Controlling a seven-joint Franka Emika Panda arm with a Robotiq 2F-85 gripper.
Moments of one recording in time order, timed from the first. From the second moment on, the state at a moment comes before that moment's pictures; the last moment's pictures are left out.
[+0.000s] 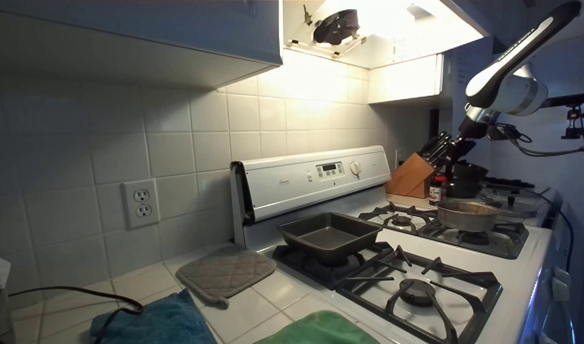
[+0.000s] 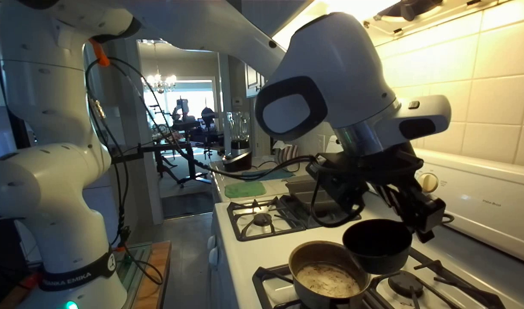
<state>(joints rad) -0.12 0.11 -0.31 -2.19 0.41 2.78 -0.60</state>
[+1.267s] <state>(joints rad) -0.36 0.37 -0.22 -1.94 0.36 2.69 -0.62</state>
